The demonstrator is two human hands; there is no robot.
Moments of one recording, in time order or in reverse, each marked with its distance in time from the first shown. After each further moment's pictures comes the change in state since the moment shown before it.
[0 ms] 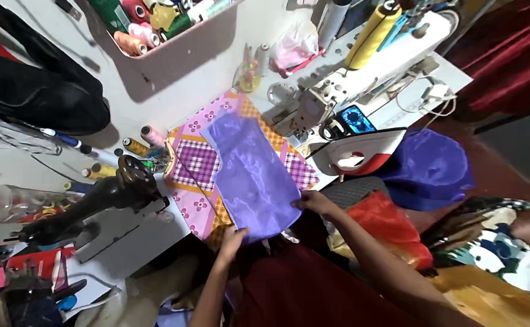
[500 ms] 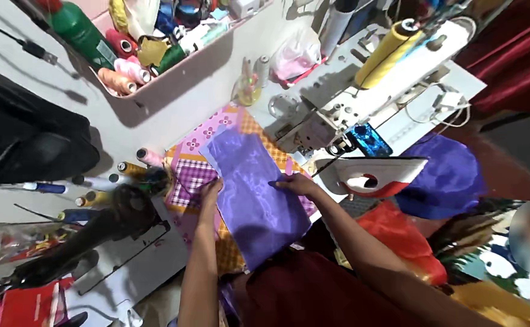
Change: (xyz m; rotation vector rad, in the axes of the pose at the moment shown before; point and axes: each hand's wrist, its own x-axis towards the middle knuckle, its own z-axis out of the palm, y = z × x) left_hand 0.144 0.153 -0.059 -0.163 0.264 0.116; right_hand 0.107 -0.088 -0.027 -0.076 -0.019 0.032
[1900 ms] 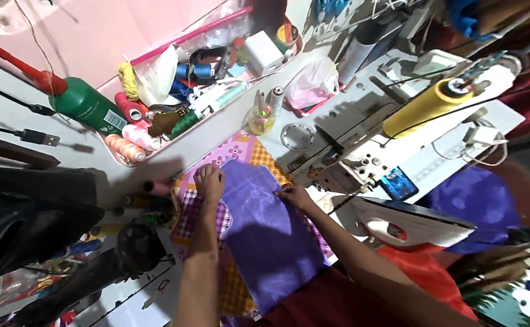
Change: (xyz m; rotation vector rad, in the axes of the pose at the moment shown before) left_hand 0.132 0.077 0.013 1.015 0.111 0.672; right_hand 0.090 -0.033 -0.012 0.087 0.153 -0.059
